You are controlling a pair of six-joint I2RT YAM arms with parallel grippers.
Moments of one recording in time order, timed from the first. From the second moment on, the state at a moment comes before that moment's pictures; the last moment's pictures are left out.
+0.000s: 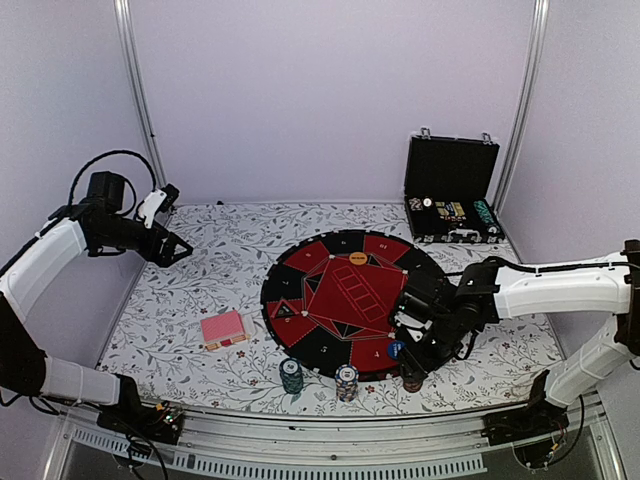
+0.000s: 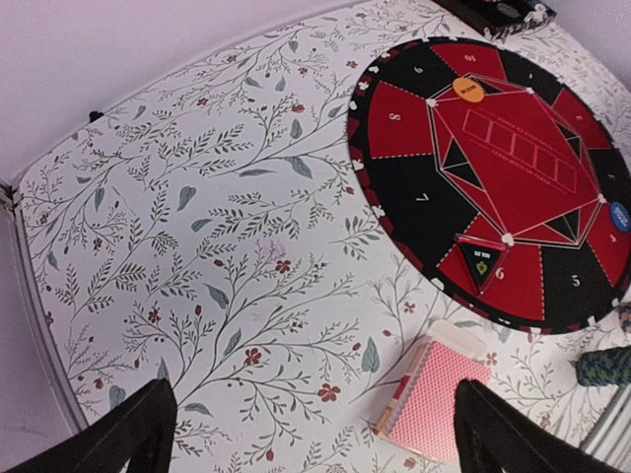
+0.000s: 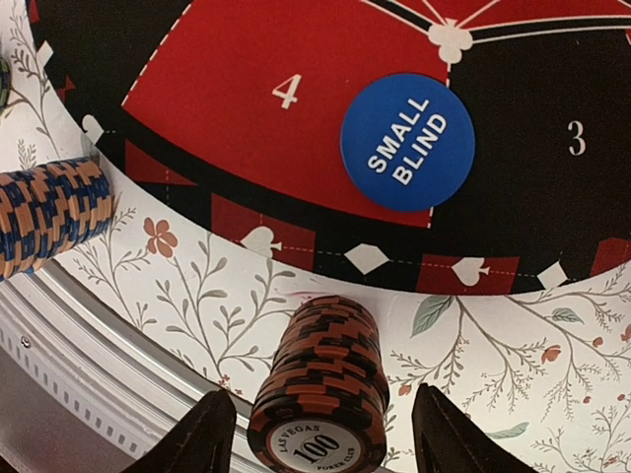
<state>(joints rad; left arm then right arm) 0.01 1.21 1.06 -0.69 0.46 0.44 1.05 1.46 0.93 -0.87 -0.04 0.46</state>
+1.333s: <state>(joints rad) 0.01 1.24 1.12 -0.73 0.46 0.45 1.05 1.46 1.07 -0.94 0.02 0.46</state>
